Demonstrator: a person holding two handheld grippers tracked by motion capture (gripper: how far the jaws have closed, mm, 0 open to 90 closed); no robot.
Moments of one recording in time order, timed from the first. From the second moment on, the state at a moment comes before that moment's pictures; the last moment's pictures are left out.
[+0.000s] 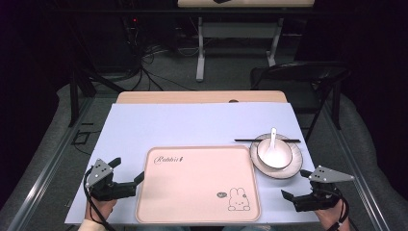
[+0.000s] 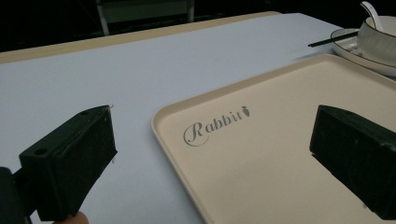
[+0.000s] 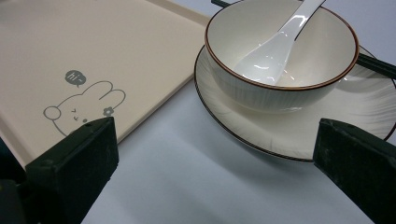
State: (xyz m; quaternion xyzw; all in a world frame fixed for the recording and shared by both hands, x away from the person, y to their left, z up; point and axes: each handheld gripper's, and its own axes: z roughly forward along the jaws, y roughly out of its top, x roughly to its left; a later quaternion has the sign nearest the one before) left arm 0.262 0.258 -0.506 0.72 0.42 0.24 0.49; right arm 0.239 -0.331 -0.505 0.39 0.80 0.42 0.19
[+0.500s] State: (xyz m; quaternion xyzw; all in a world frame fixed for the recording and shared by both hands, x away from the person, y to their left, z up) left arm 0.263 0.257 -0.508 0.74 0.41 0.24 0.48; right arm 0.240 -0.324 -0.494 0.36 0.83 0.39 0.18
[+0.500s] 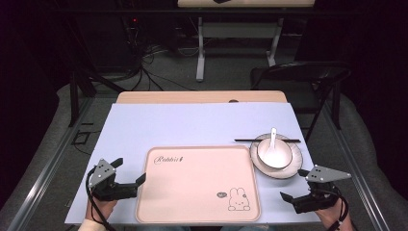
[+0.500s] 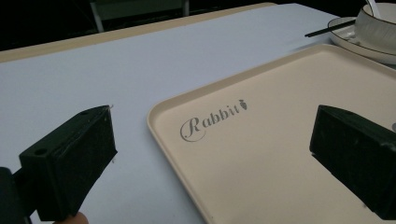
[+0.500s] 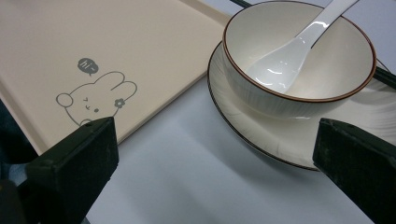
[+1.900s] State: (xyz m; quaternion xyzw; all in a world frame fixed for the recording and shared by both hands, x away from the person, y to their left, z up) left arm 0.265 0.254 -0.509 0.75 0.39 0.24 0.48; right arm 0.371 -0.348 -0.406 0.23 0.92 0.25 0.18
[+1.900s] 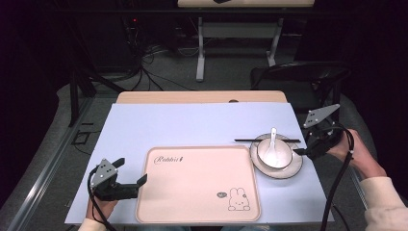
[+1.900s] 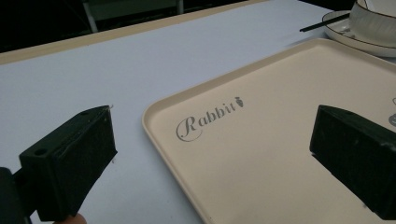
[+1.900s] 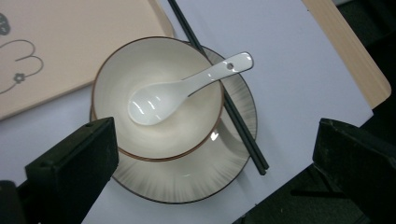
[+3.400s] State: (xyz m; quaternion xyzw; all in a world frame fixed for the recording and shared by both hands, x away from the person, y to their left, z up) left arm 0.262 0.256 -0.508 0.74 0.36 0.23 0.51; right arm 0.463 -0.342 -0.466 0.19 0.96 0.13 0.14
